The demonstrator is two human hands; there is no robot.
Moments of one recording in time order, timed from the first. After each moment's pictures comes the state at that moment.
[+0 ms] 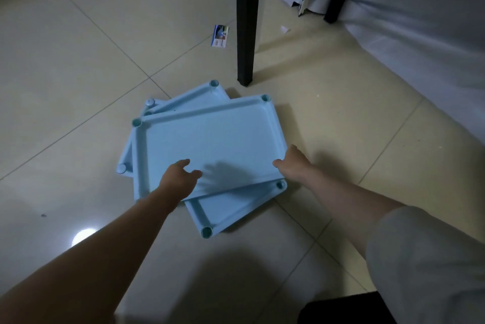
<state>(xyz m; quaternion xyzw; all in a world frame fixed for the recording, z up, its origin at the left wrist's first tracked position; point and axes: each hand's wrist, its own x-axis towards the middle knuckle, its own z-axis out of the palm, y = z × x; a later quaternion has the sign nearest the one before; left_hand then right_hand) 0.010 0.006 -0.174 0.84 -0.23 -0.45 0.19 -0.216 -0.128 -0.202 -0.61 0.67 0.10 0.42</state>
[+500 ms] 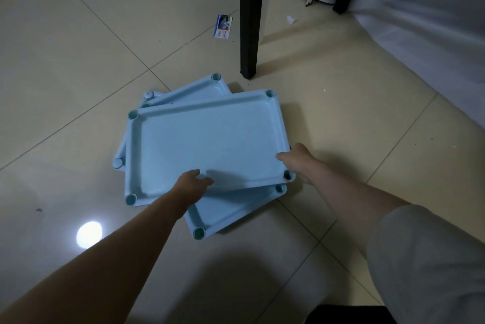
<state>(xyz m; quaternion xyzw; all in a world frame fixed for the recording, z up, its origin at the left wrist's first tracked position) -0.011 0.006 -0.211 0.82 -0.18 -0.51 0.16 -0.217 -0.139 -0.229 -0.53 0.68 0.03 0.50</state>
